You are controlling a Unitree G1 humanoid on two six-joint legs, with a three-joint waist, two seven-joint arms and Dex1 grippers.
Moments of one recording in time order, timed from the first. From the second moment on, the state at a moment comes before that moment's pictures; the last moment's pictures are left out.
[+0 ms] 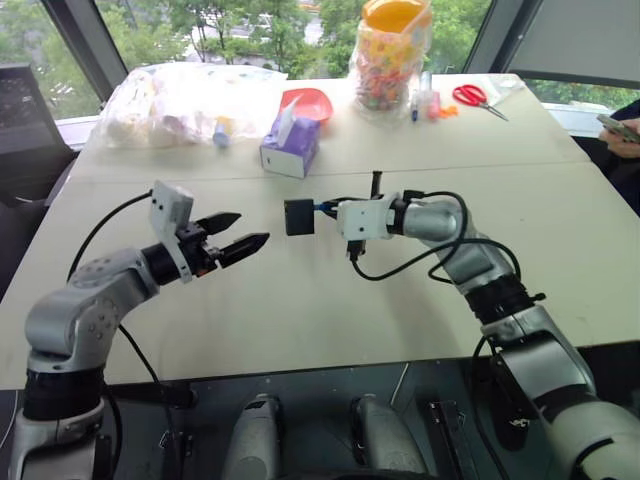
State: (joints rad) left arm -0.37 0.64 0.21 -0.24 -0.82 0.86 -0.73; right arm -0.75 -0.48 0.30 0.21 -0.37 -0.33 0.71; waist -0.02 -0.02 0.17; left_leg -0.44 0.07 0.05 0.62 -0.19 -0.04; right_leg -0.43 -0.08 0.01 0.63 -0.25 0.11
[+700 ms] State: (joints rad) left arm -0.52 0.63 0.10 -0.09 -0.83 0.90 -0.91; right arm -0.67 -0.50 0.30 -0.03 -0.40 -0.35 0.69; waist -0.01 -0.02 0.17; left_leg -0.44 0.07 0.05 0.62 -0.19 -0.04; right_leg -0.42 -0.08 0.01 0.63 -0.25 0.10
